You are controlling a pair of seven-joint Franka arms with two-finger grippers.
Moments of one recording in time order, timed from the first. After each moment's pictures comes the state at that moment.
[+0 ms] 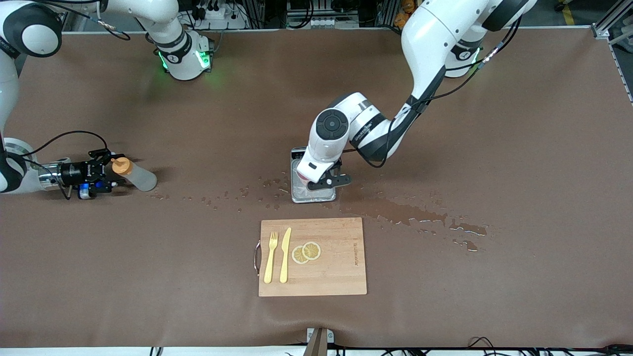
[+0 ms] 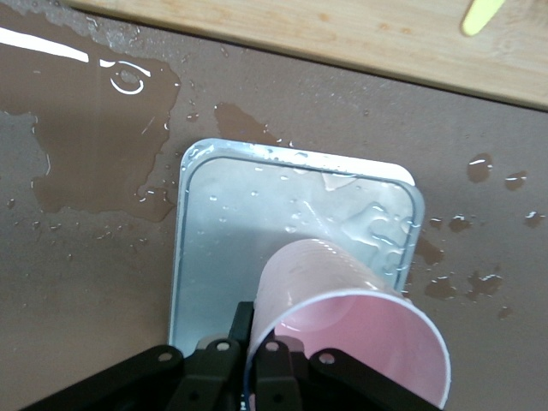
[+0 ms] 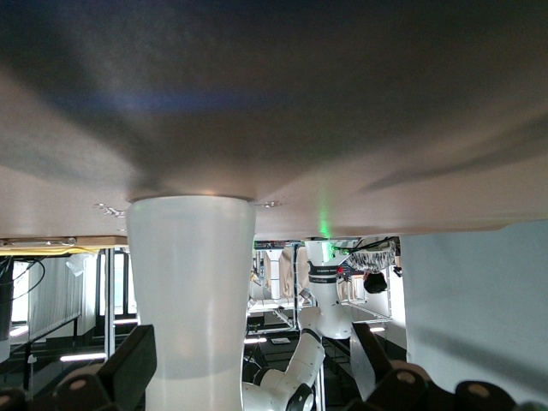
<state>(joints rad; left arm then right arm) -0.55 0.74 -0.32 -1.49 0.10 2.22 -1.04 -0.72 0.97 0.08 -1.50 0.67 1.29 0.47</state>
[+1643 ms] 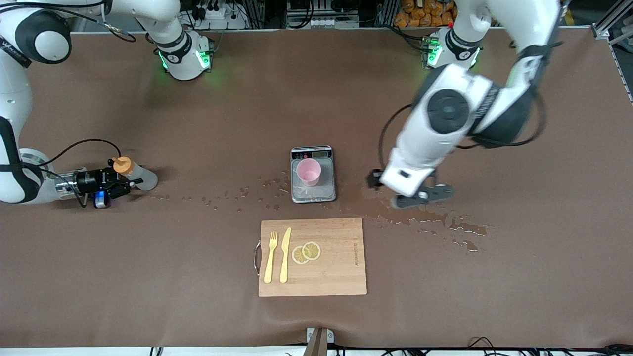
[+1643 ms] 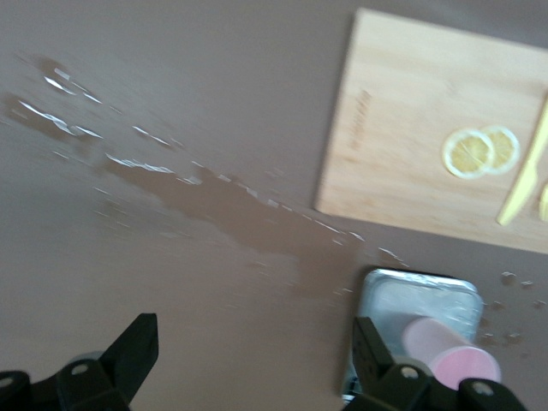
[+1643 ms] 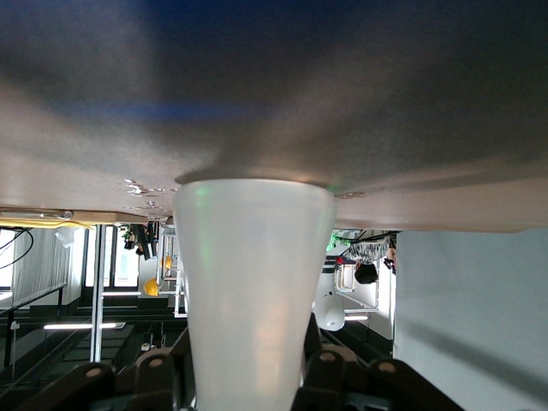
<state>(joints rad) -0.21 0.40 -0.31 -1.44 0.09 1.84 -0.70 -0.64 0.99 0.08 -1.50 0.74 1.30 0.43</state>
